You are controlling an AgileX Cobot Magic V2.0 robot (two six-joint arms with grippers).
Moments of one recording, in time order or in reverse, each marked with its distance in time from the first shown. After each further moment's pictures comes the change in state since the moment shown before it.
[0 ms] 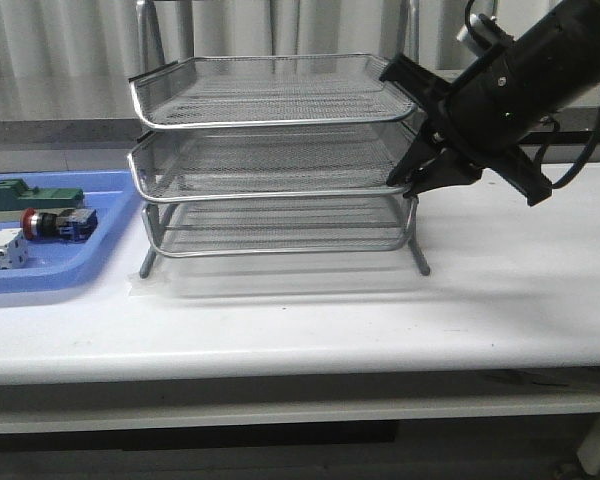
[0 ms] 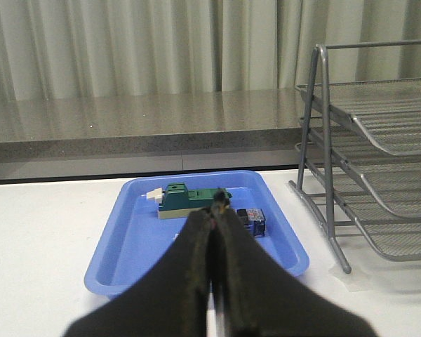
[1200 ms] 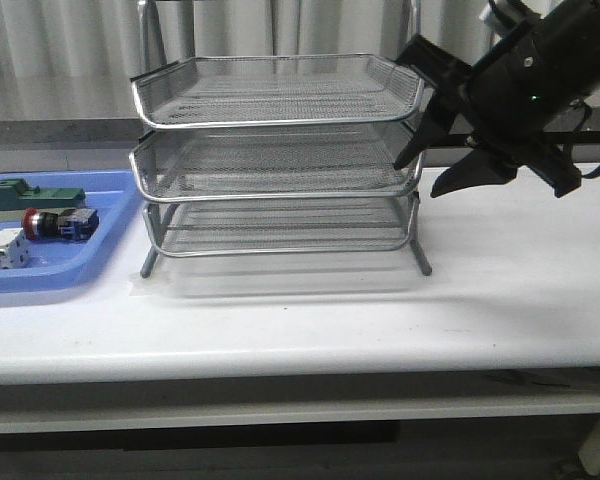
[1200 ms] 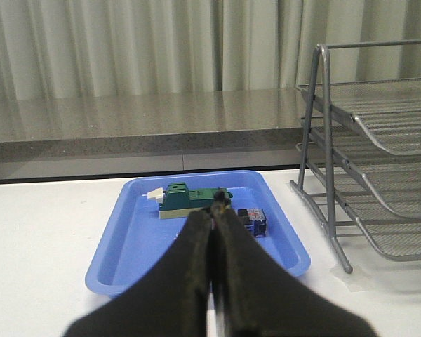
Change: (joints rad) left arm 0.000 0.000 0.000 0.000 0.000 0.000; right arm 0.000 -0.094 0.074 -0.059 -0.034 0.078
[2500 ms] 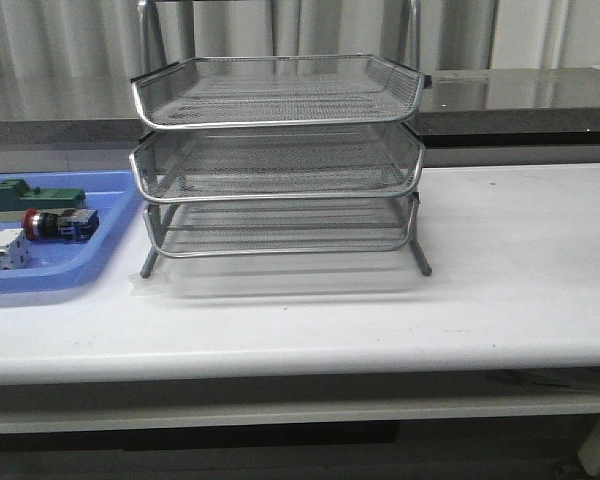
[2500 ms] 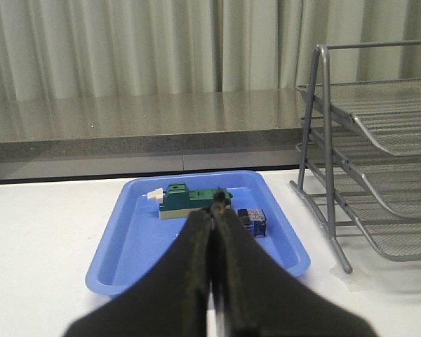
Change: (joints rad) left arm 0.000 0.000 0.000 0.000 0.000 0.000; right arm -0.188 -0.690 0.339 -0.542 0.182 0.362
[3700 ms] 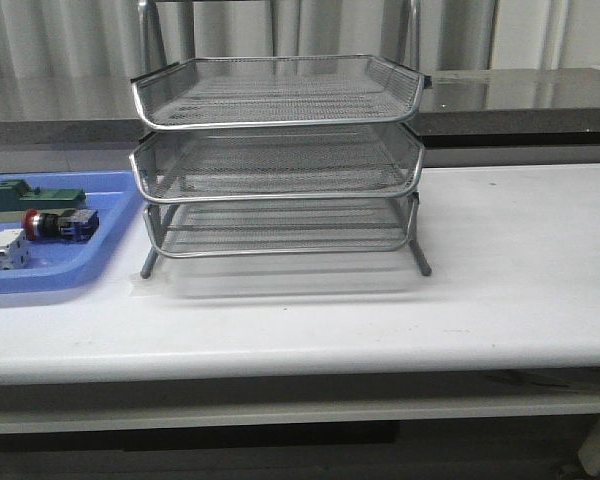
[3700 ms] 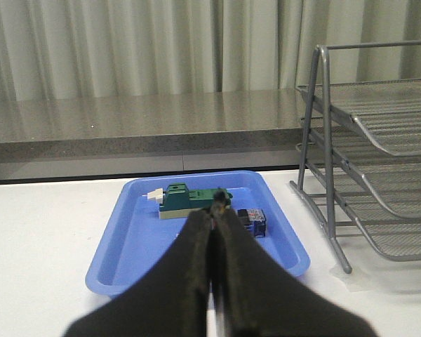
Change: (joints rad) left arm 0.000 0.000 0.000 0.000 0.000 0.000; right arm 0.000 -0.562 0.160 -0.456 -0.070 0.002
